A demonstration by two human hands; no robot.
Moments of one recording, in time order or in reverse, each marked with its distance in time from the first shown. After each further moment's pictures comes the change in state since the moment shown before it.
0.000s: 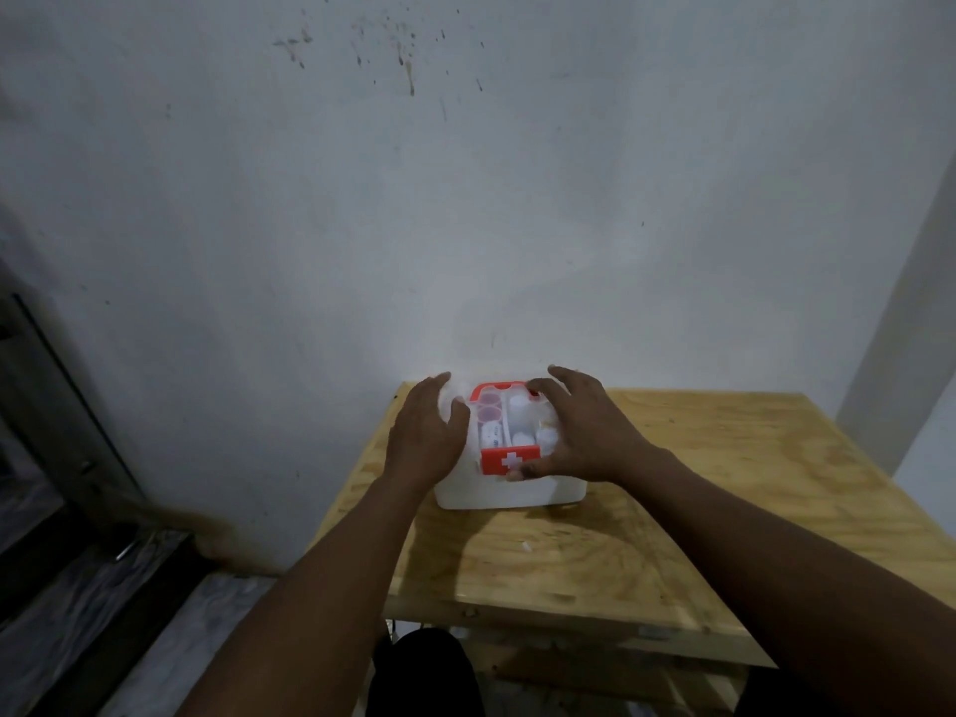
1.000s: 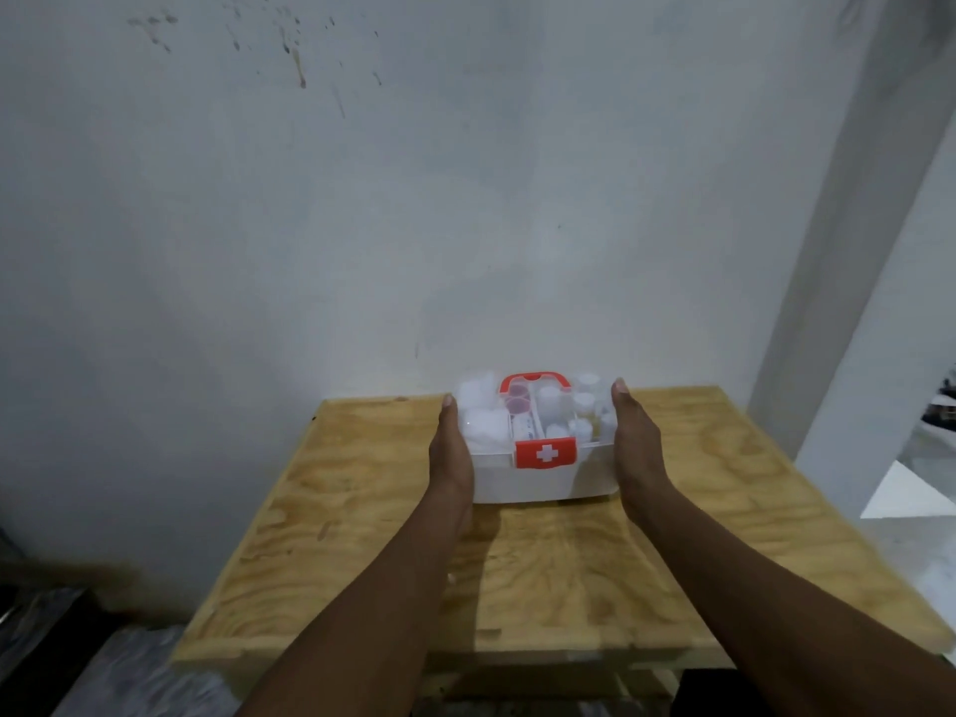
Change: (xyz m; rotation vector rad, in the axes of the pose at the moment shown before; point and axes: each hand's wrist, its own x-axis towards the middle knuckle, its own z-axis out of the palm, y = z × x) left_hand 0.000 0.060 0.121 -1.124 -0.279 -0.603; right_hand -0.045 0.091 -0.006 1.064 0.543 0.699
